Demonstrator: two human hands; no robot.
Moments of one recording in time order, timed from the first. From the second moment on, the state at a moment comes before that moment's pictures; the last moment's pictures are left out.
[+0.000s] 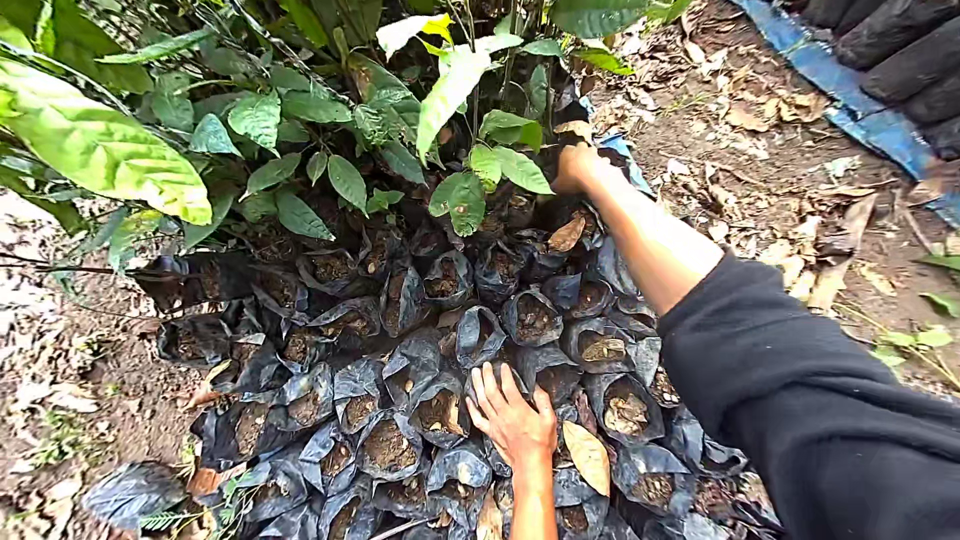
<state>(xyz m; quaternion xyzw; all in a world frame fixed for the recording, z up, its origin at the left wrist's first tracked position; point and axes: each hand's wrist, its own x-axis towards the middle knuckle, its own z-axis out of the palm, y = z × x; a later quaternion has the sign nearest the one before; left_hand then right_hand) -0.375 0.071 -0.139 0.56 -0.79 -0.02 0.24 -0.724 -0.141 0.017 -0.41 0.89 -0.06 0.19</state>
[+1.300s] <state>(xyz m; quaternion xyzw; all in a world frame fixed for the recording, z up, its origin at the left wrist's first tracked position) -0.376 0.071 -0.144 0.55 -0.79 -0.02 0.25 -0.789 -0.104 0.020 -0.33 0.89 -0.27 0.14</state>
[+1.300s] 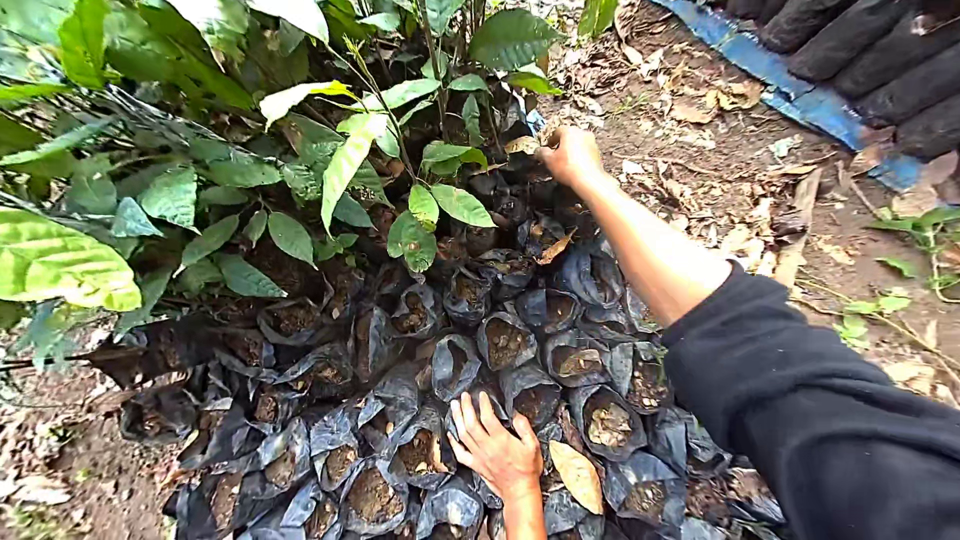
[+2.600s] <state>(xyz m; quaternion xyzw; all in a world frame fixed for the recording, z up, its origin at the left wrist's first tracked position) -0.374 0.069 -0.148 0.56 -0.79 0.00 0.24 -0.819 -0.050 -0.015 -0.64 0.75 0.10 0.14</state>
